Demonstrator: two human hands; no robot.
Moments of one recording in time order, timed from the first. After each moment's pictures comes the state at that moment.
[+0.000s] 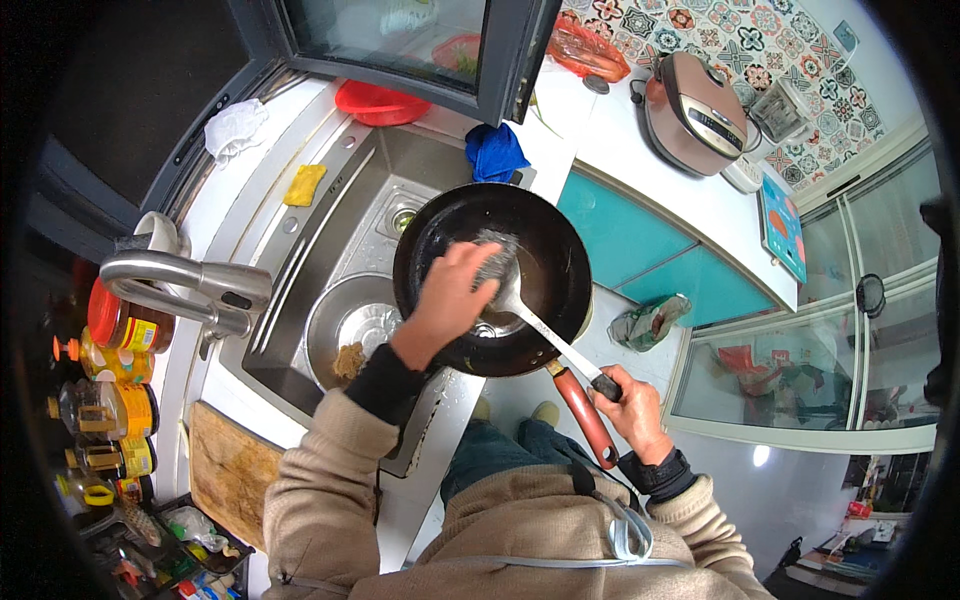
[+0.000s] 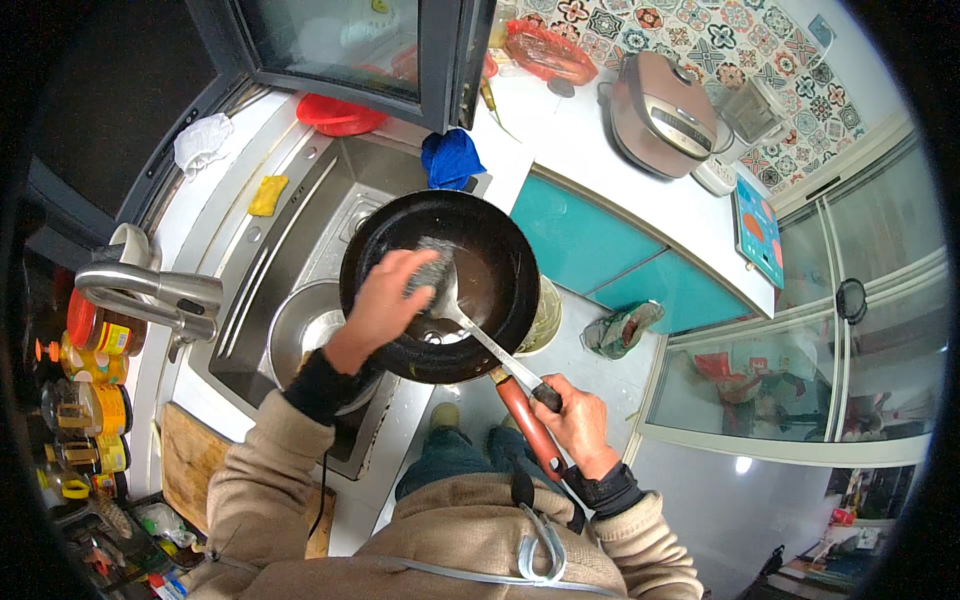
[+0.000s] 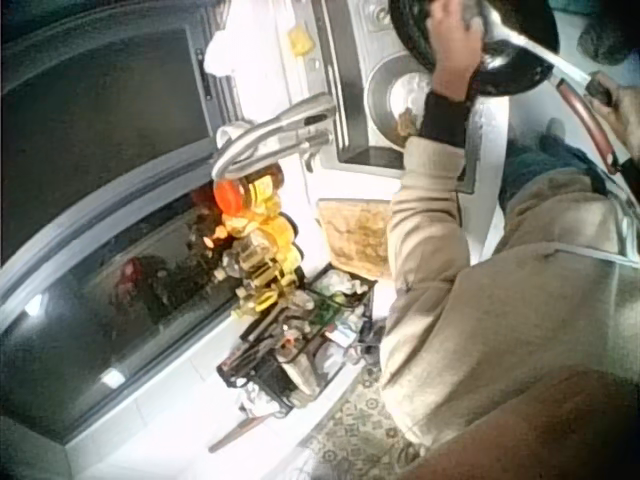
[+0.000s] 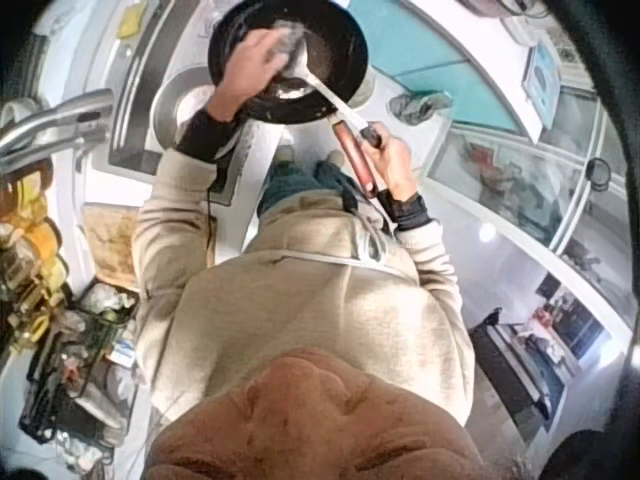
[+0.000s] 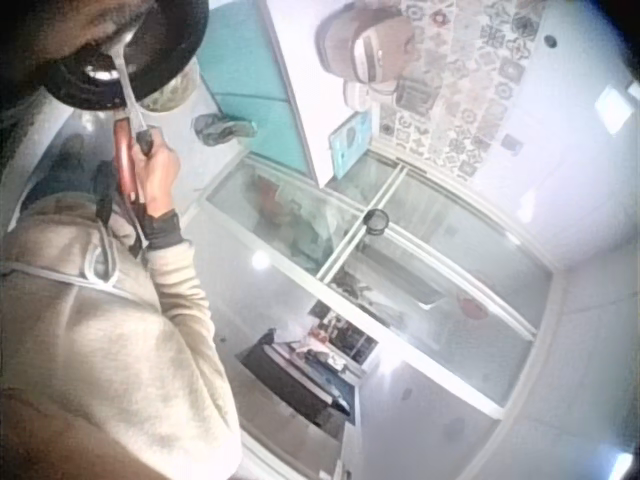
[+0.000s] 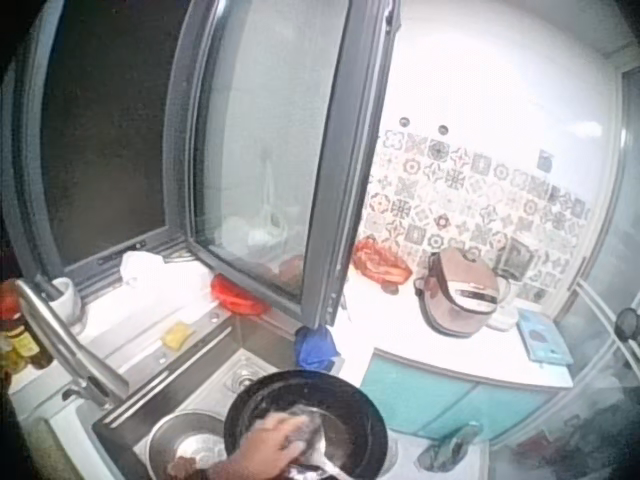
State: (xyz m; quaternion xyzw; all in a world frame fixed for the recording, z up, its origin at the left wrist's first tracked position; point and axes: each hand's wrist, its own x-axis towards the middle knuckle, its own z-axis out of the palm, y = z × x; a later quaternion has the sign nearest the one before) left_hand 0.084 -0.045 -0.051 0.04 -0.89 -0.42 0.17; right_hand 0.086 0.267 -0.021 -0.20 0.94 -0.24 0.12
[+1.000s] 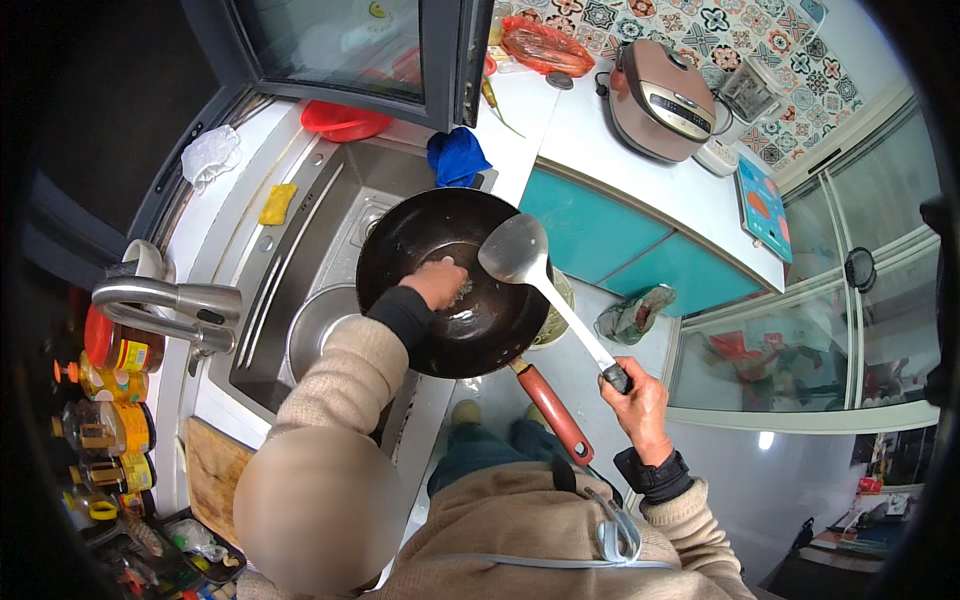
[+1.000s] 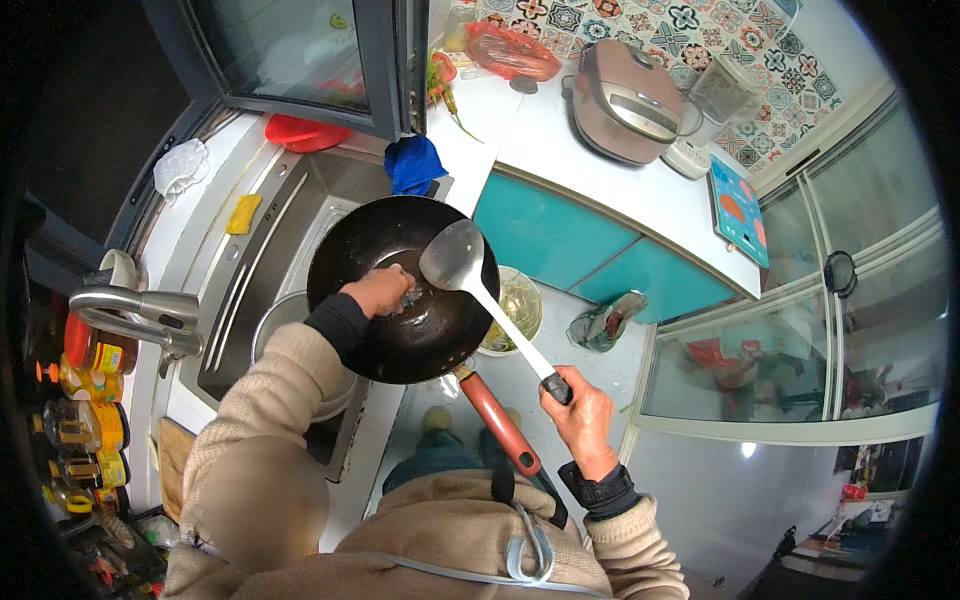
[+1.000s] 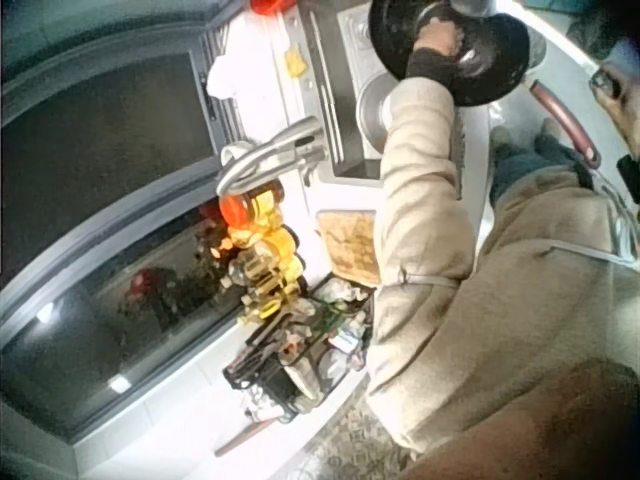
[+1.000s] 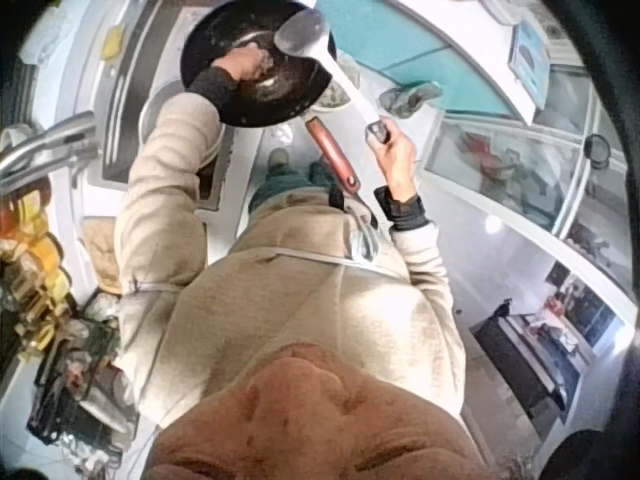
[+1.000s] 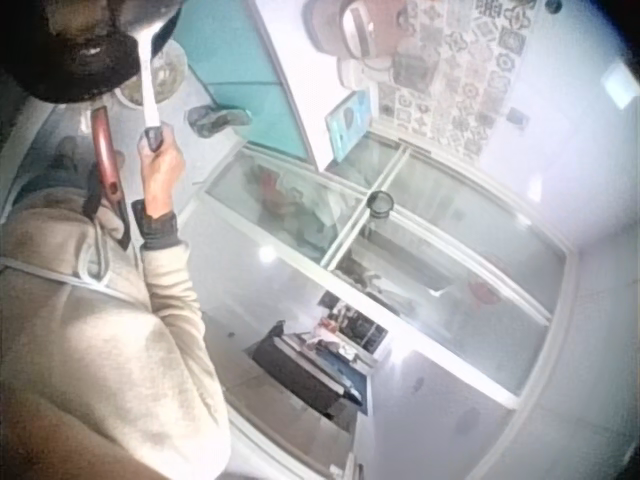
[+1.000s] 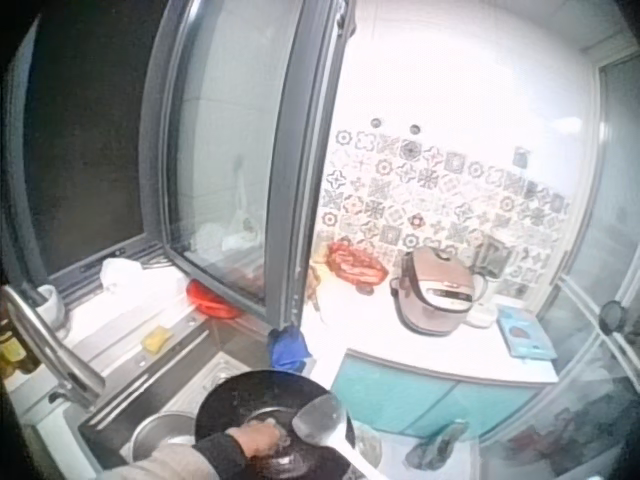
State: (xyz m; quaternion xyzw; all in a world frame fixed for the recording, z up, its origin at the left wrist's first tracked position) left_hand 0.008 -0.052 -0.123 -0.07 -0.97 -0.15 -0.19; right_hand 0.081 0.309 -0.008 -0.12 0.94 -0.31 0.02
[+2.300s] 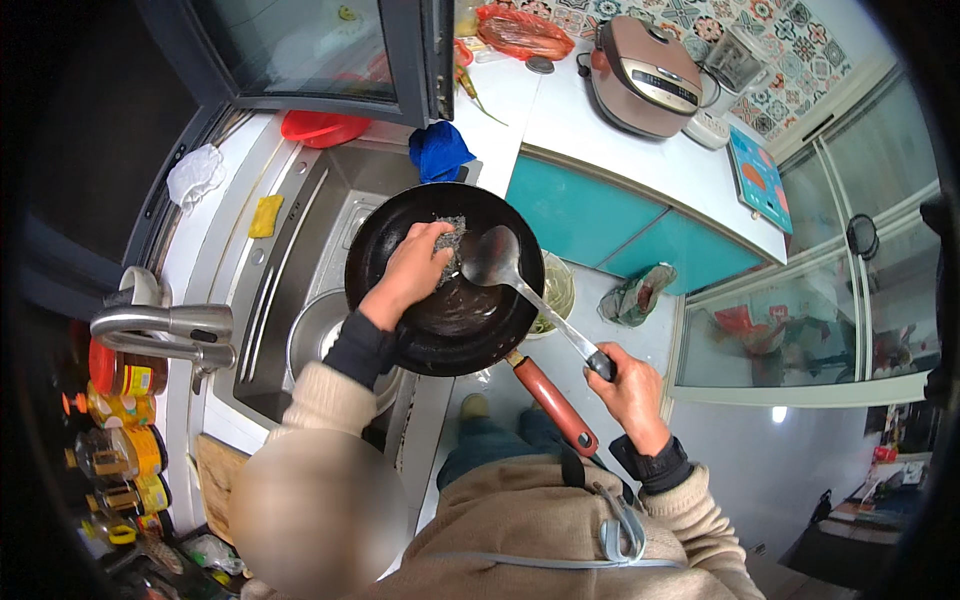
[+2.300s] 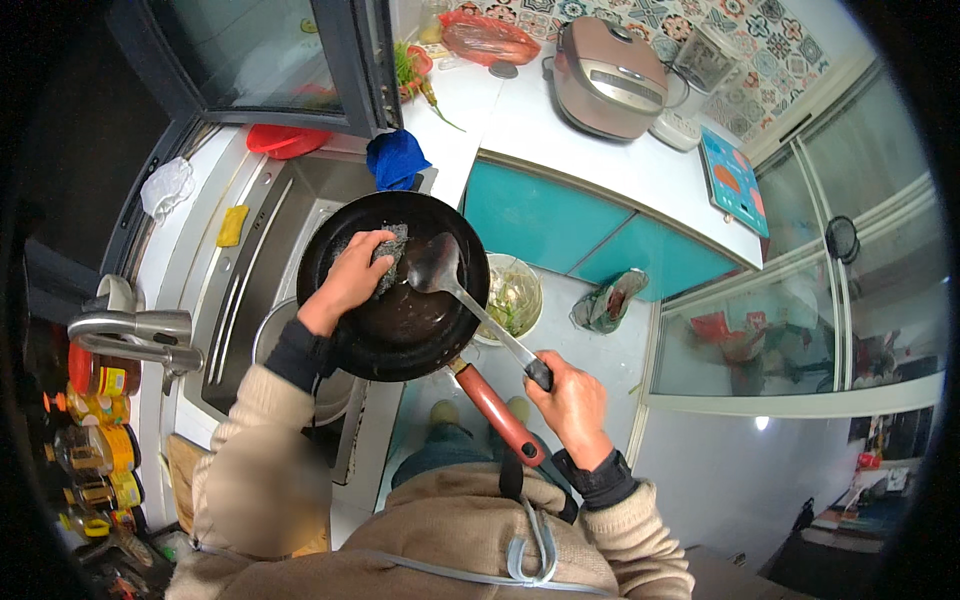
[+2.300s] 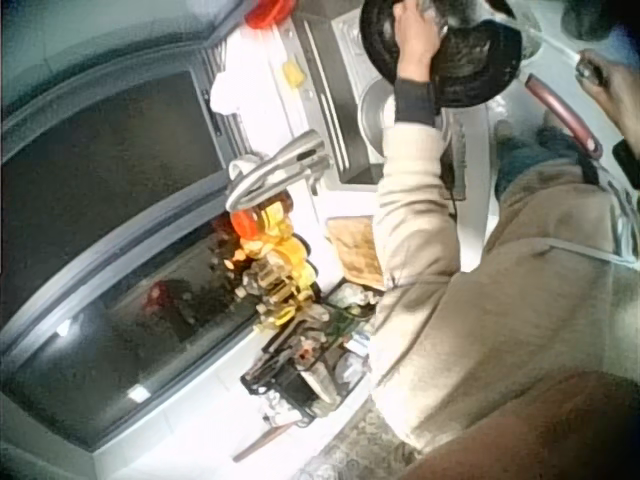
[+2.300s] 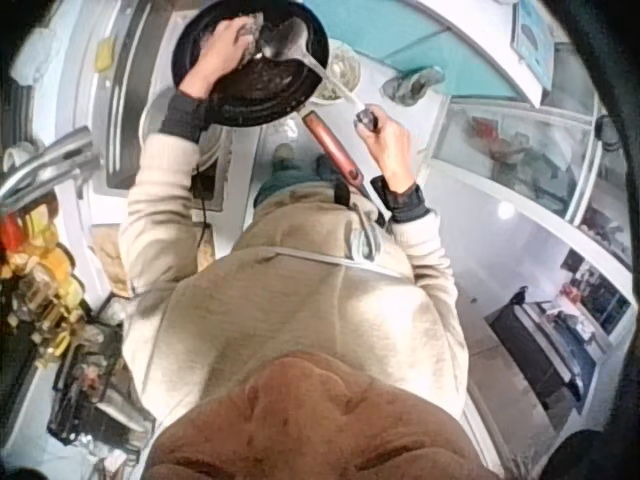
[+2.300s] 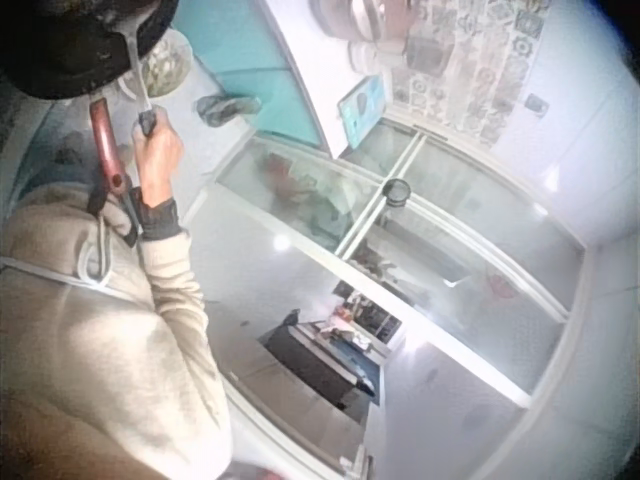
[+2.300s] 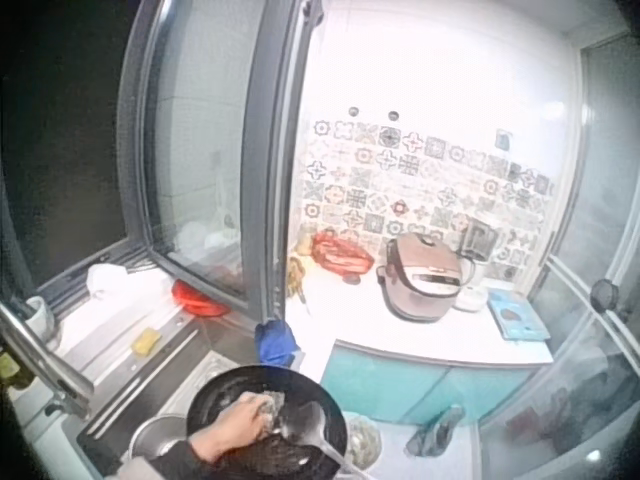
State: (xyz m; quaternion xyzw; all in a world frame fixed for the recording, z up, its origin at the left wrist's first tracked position) left_hand 0.021 -0.039 -0.069 0.05 -0.92 -0.38 0.11; right_hand 0.079 0.291 0.003 -0.13 0.96 -0.23 0.06
